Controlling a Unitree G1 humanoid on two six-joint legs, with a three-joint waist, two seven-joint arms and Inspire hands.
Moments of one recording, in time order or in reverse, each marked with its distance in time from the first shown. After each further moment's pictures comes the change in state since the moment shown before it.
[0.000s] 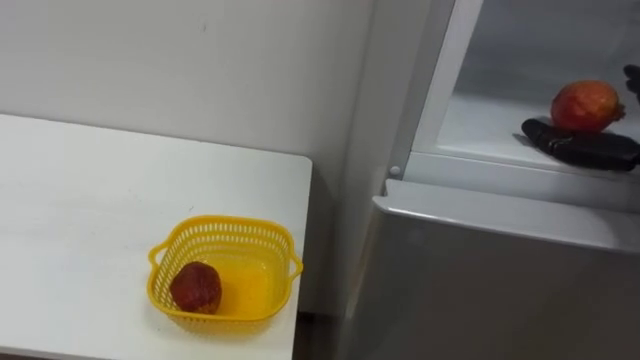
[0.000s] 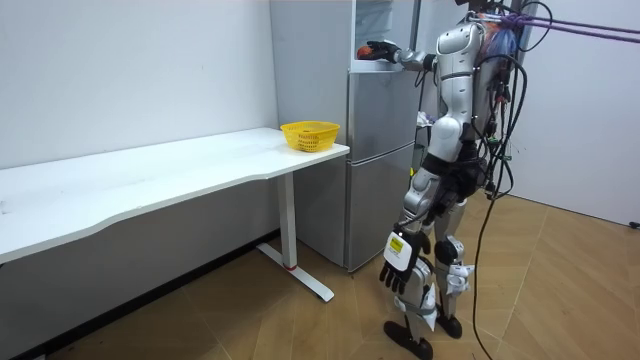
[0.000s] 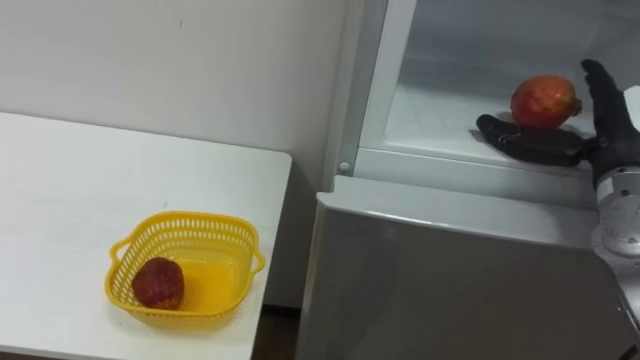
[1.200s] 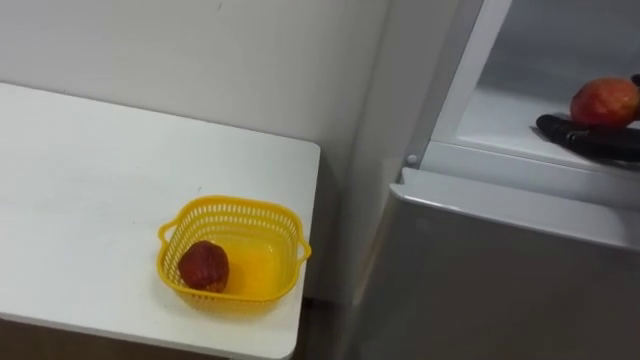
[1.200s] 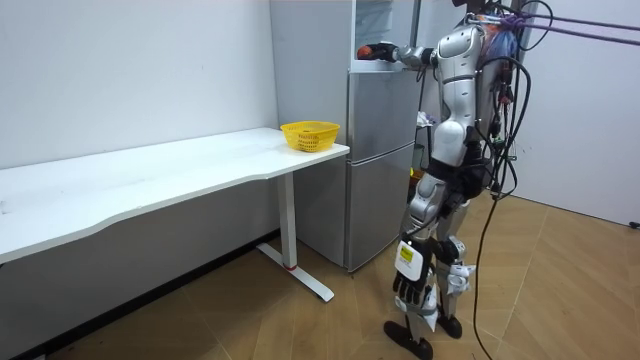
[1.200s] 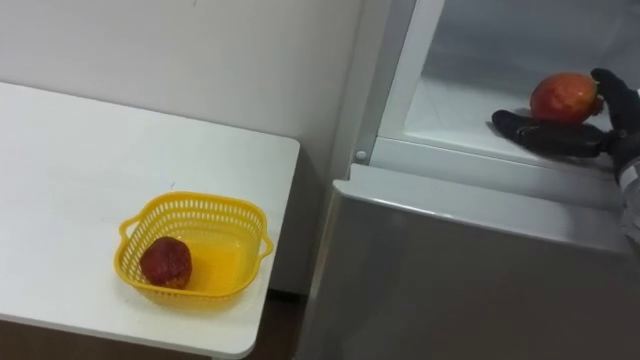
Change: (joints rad) left arm -0.011 0.054 -0.017 0.023 0.000 0.010 -0.053; right arm -0.079 -0.079 0.085 0.109 0.037 0.021 0.067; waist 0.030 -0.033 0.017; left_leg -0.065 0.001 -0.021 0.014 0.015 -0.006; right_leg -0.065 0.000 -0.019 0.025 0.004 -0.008
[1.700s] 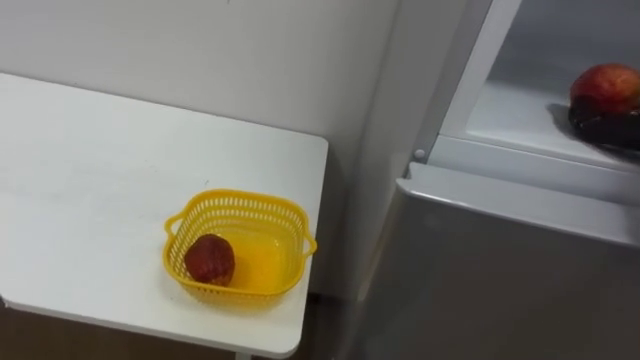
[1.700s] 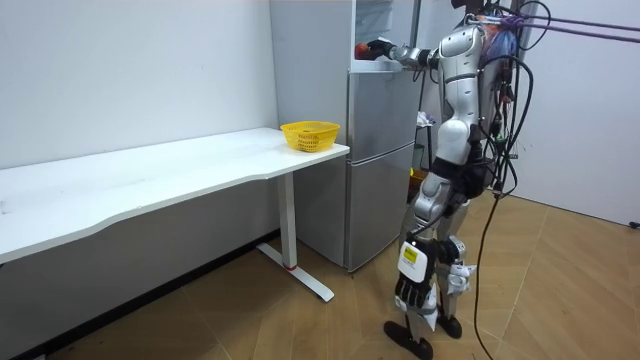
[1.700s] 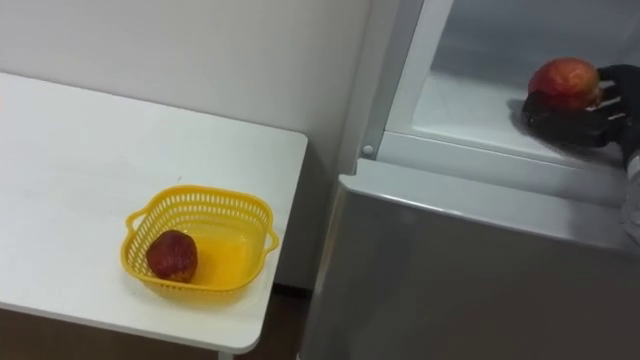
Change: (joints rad) left arm 0.005 0.001 -0.014 0.000 0.000 0.000 0.038; right arm -0.023 -0.001 0.001 -0.021 -0.167 0.000 -0.089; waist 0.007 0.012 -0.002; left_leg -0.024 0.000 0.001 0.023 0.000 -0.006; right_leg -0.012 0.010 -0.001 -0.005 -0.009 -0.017
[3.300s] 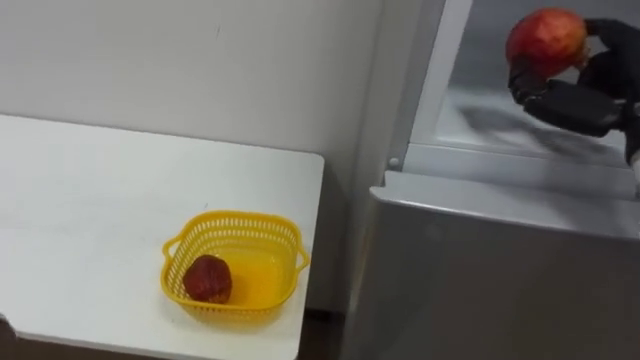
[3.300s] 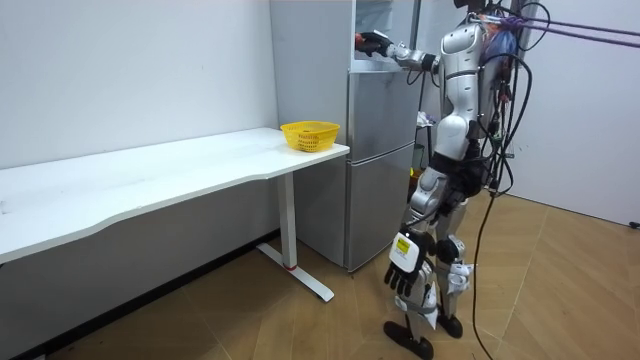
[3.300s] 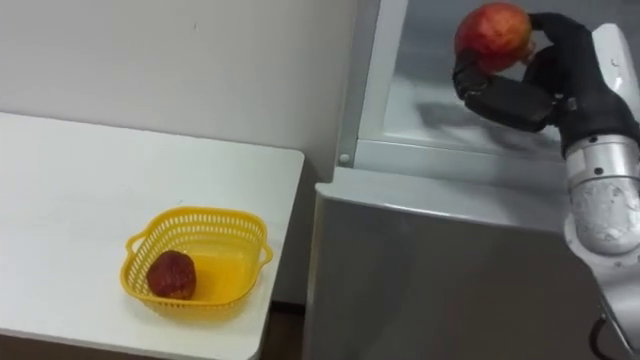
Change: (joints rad) left arm 0.017 -0.063 -0.024 -0.020 -0.056 -0.041 0.054; right arm 0.292 0.096 -0.140 -0.625 0.089 -0.059 -0.111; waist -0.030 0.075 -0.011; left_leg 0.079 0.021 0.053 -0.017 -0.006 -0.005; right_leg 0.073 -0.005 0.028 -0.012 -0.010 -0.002
